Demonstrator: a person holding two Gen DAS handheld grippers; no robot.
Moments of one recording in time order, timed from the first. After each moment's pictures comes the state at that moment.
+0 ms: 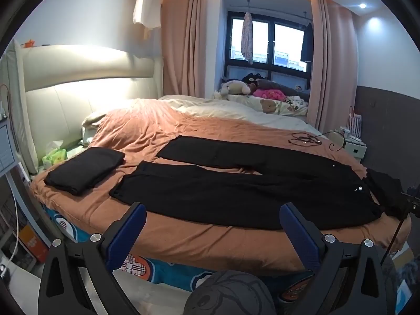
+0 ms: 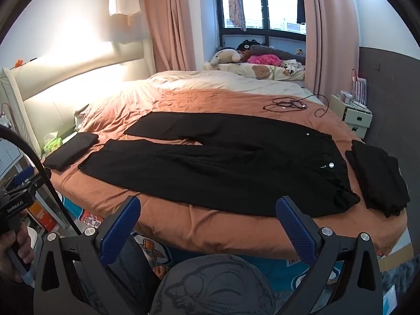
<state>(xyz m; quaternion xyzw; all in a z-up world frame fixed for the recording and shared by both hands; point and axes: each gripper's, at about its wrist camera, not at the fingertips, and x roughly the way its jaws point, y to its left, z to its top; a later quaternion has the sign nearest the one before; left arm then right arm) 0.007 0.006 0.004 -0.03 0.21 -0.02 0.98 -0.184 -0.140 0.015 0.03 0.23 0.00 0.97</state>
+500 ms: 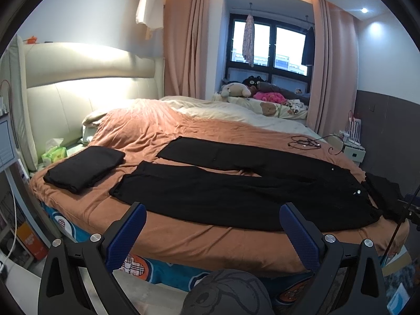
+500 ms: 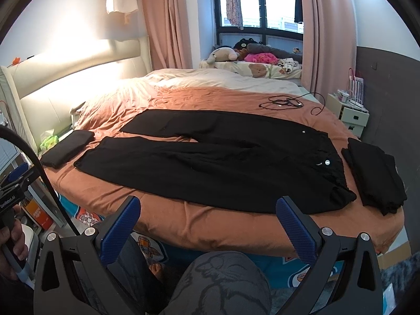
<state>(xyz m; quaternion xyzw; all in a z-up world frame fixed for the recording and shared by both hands) 0.005 0.012 0.006 -0.04 0.21 -0.02 0.98 -0.183 -0.140 0.017 0.02 0.24 -0.01 0.97</state>
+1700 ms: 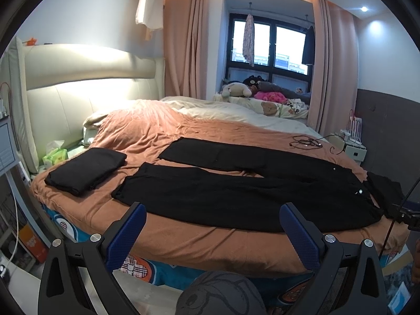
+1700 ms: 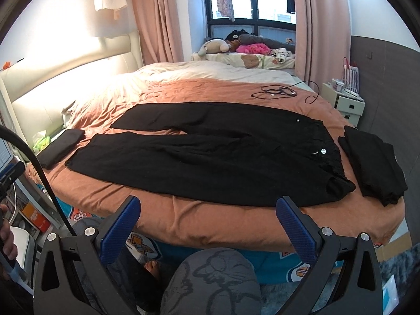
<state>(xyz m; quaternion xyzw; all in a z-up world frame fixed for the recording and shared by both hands) 0.009 0.011 0.011 -0.04 0.21 -0.02 0.98 -0.166 -0.148 0.010 0.04 0.26 -0.03 0.96</state>
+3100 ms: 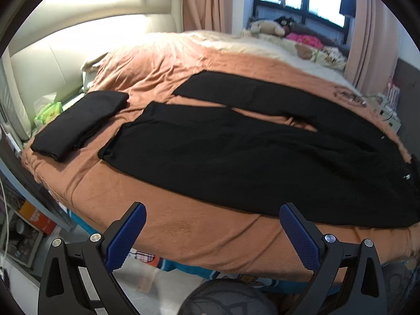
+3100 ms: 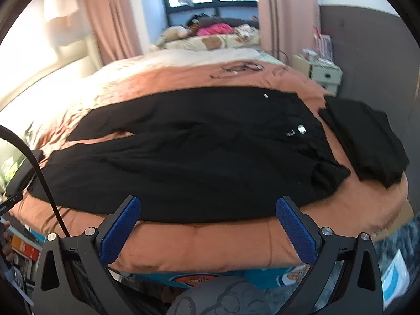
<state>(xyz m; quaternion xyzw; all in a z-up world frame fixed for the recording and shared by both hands) 0.160 0.046 -0.079 -0.04 0.39 0.05 0.92 -0.087 -0.205 -0.023 0.11 0.31 -0.10 0.94</state>
